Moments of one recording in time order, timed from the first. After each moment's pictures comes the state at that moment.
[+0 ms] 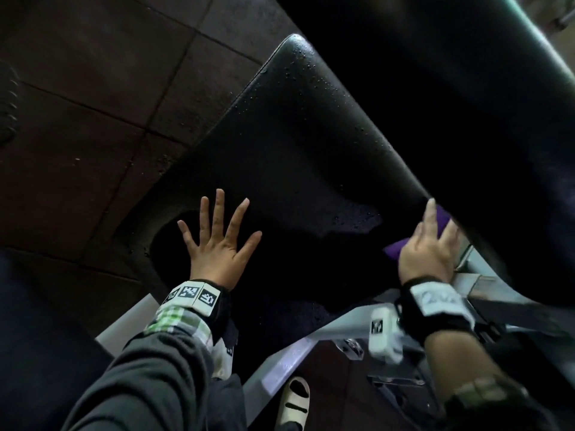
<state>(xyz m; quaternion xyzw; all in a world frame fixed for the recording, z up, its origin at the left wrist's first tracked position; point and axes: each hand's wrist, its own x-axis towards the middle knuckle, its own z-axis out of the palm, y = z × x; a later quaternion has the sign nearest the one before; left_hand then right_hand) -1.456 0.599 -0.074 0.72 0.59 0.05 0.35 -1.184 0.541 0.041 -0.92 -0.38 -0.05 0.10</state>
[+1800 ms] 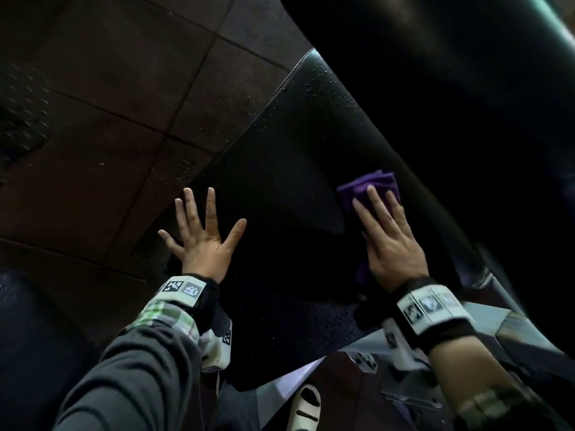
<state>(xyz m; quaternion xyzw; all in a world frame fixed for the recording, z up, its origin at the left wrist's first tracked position) -1.482 0.643 -0.081 0.62 0.69 0.07 0.36 -1.195 0.586 0.003 -0.69 -0.72 0.04 0.01</state>
